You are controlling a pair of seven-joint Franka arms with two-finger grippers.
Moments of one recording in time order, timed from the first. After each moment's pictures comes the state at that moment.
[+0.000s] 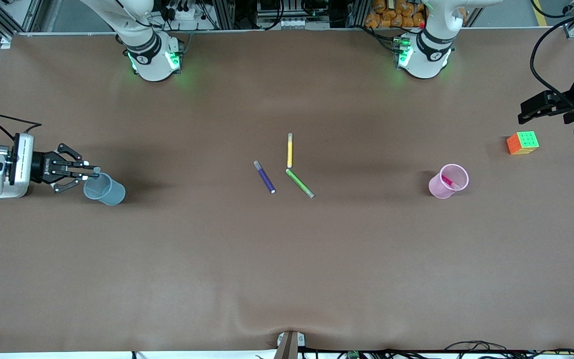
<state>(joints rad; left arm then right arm) -0.04 -0.01 0.02 -1.57 0.03 1.46 0.01 -0.36 0.34 -0.01 -1.86 0.76 1.60 -2.15</state>
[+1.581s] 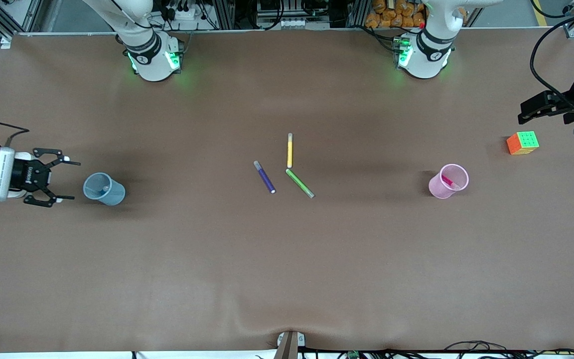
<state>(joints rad) -0.04 -0.01 0.02 -1.57 0.03 1.46 0.01 -0.38 0.34 0.01 -1.73 0.68 1.62 -1.80</state>
